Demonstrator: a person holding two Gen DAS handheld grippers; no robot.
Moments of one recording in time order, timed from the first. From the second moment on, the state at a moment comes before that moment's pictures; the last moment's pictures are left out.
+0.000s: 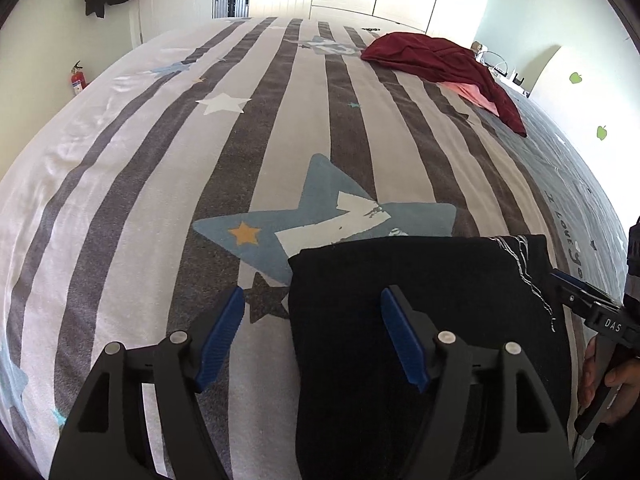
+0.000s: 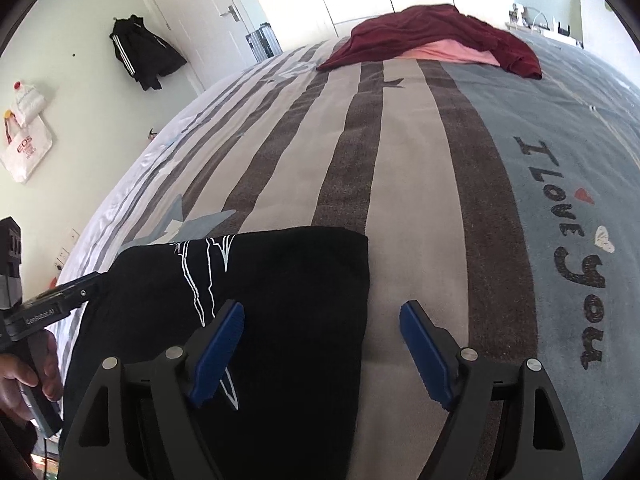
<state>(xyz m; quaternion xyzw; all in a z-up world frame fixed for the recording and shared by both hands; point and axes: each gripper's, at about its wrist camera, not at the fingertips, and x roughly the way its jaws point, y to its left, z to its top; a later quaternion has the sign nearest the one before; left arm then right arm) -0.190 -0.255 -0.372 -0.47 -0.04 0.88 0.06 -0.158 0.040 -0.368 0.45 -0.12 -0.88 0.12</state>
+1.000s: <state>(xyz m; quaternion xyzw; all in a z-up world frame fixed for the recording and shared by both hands) -0.251 -0.233 -0.336 -0.39 -0.01 0.92 0.07 -0.212 0.016 -0.322 0.38 -0.09 -0.91 0.15</state>
